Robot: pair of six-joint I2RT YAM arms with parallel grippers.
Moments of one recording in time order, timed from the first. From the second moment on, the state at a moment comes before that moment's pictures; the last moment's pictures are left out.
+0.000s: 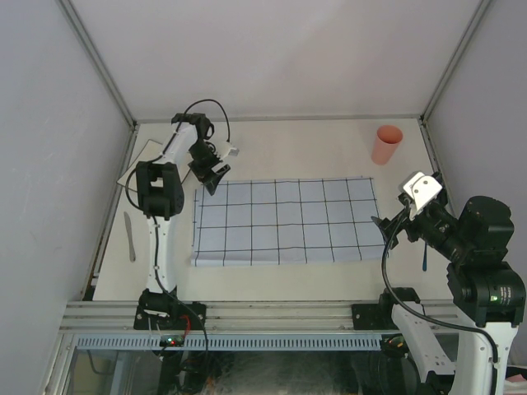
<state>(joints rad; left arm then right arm) -0.14 2.43 2.21 -1.39 0.25 0.80 -0.02 0.63 1.34 -1.08 -0.53 -0.53</state>
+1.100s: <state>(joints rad) -0.13 2.43 2.21 -1.40 0.27 0.80 -0.05 0.66 1.44 -1.13 -0.61 -0.54</state>
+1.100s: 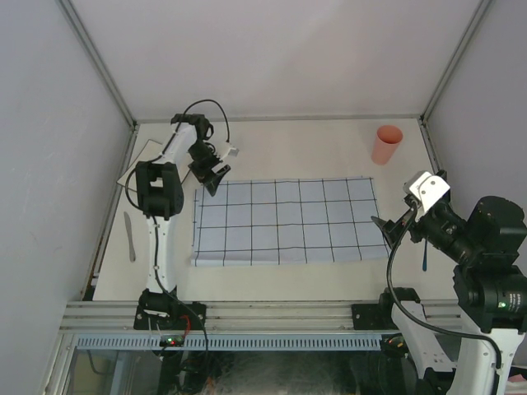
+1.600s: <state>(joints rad) -0.05 2.34 2.01 -1.23 0.32 0.54 -0.05 0.66 1.45 -1.15 -0.65 -0.54</state>
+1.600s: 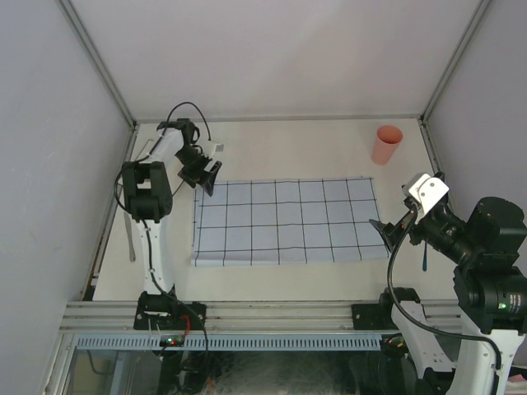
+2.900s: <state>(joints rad) -0.05 2.35 2.02 -1.19 0.38 0.43 -0.07 0.66 1.45 -1.17 -0.67 -0.54</state>
